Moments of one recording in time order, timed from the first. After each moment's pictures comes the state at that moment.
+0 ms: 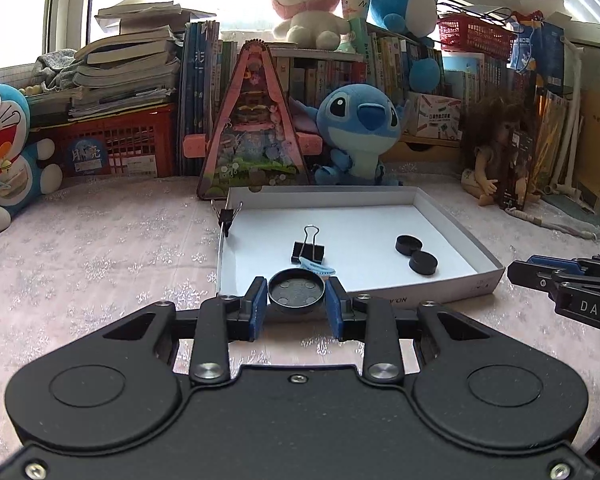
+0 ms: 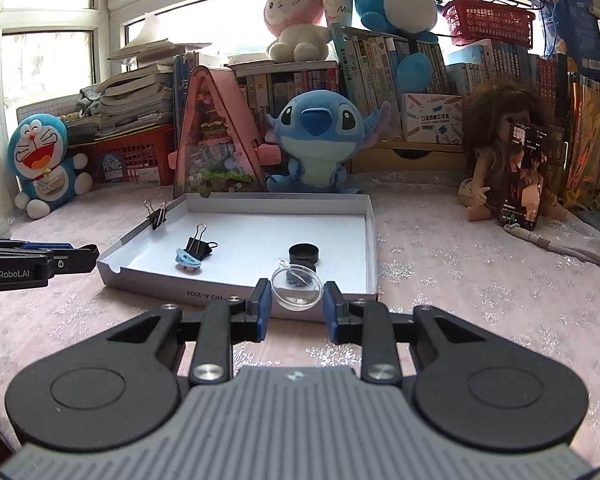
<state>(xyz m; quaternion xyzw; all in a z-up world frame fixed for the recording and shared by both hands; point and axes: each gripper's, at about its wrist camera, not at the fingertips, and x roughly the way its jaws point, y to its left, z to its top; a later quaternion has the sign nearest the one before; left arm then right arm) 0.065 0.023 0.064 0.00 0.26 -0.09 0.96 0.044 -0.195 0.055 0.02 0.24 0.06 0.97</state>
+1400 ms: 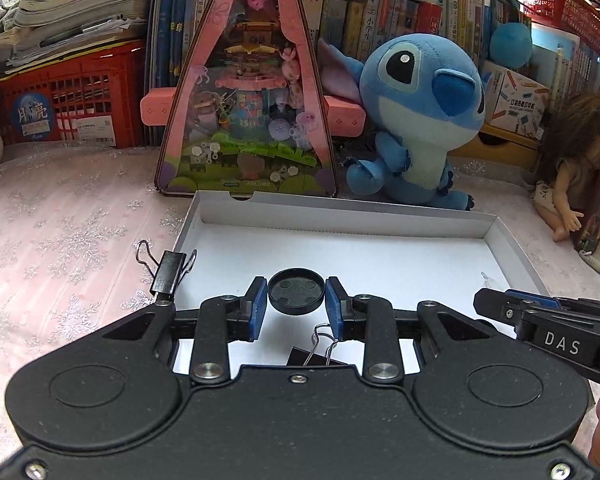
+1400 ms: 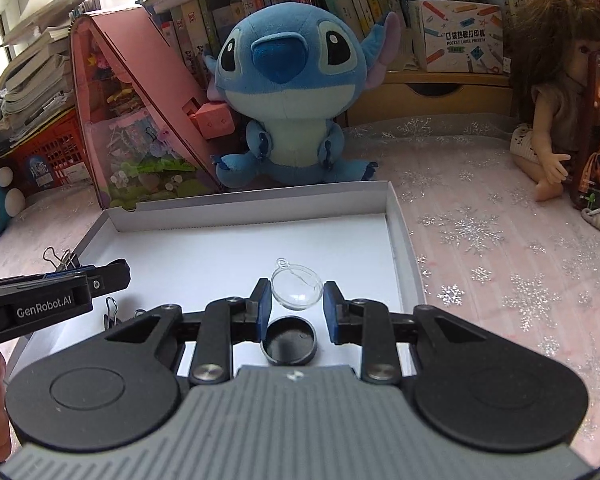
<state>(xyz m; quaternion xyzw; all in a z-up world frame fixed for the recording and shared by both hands) 0.272 -0.014 0.024 -0.04 0.35 -0.05 0.93 0.237 -0.189 0.023 0.08 0.36 0.04 0.93</state>
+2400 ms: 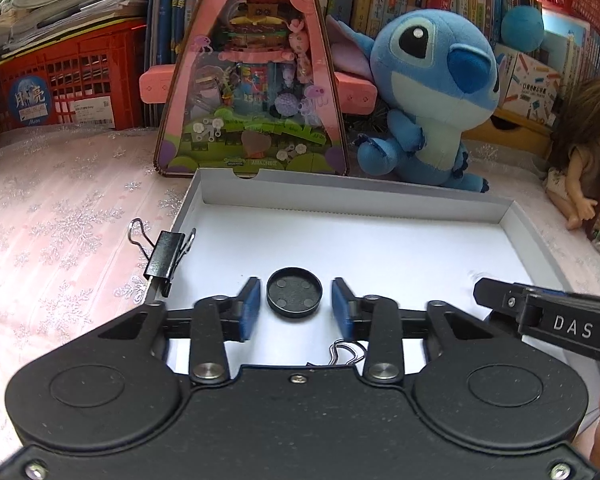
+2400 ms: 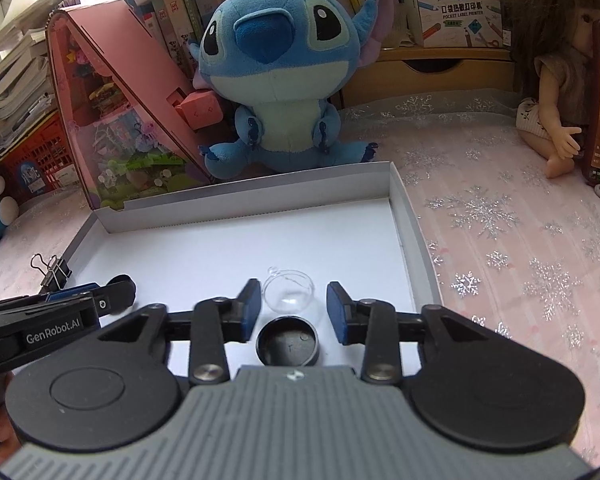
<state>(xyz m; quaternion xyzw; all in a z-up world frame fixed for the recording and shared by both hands) 0.278 -0.011 0.009 -0.05 0.37 -0.04 0.93 0.245 -0.193 0.013 0.11 0.37 0.03 0.92</state>
